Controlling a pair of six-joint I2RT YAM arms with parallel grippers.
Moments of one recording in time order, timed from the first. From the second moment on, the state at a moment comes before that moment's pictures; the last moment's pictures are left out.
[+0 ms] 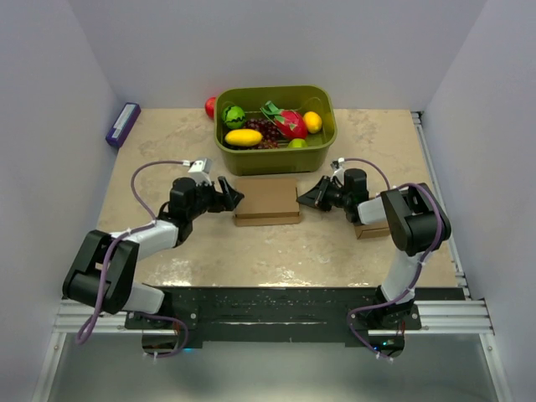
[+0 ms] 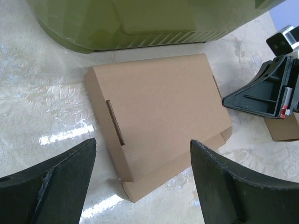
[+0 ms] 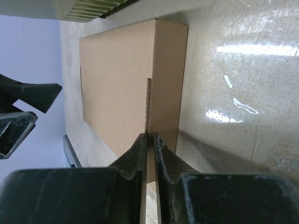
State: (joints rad) left arm -0.31 1.40 0.50 0.52 0.27 -0.48; right arm 0.23 1.87 0.70 0.62 -0.62 0.81
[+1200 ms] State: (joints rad) left arm -0.35 1.66 0.55 0.83 0.42 -0.68; right arm 0.19 1.85 0.68 0.61 -0.63 0.78
